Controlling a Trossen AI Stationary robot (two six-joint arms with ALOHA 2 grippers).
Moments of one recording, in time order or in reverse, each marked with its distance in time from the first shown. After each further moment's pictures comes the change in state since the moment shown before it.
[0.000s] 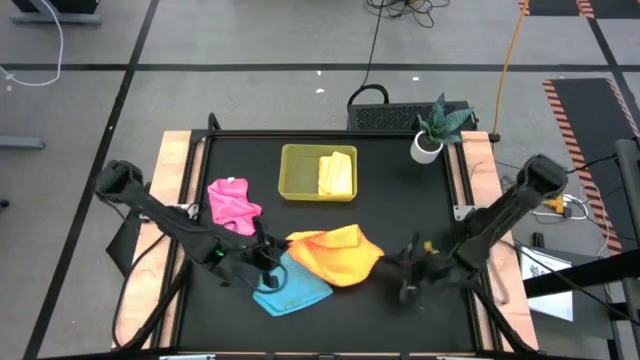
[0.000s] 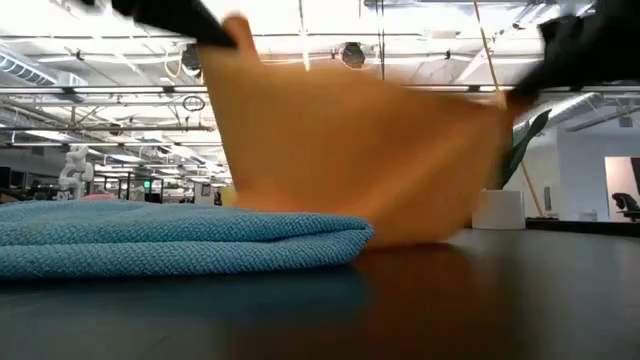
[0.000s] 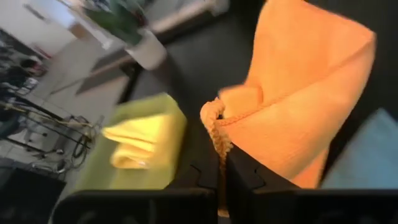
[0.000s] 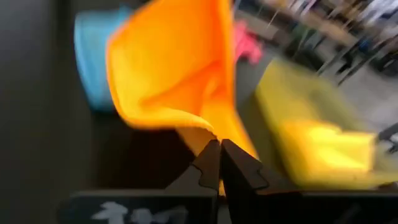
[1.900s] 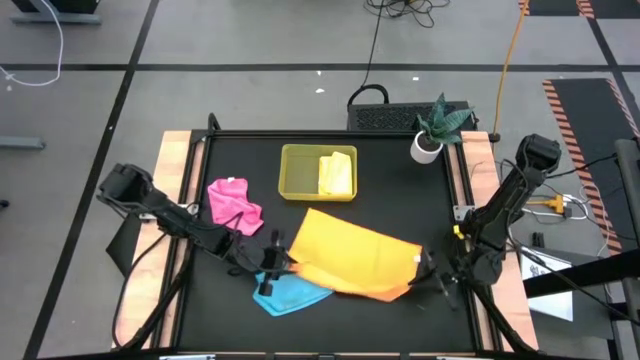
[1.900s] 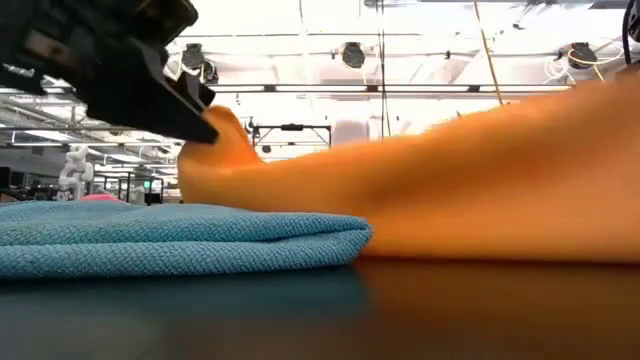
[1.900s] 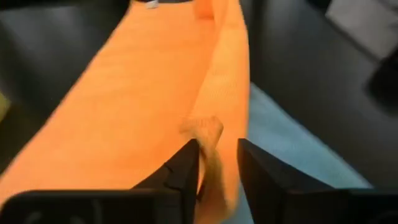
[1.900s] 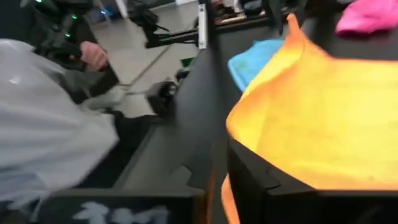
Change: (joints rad) left arm 0.137 0.083 -0.374 0.670 0.643 -0.013; right arm 0.246 -0.345 -0.410 0.474 -0.292 0.291
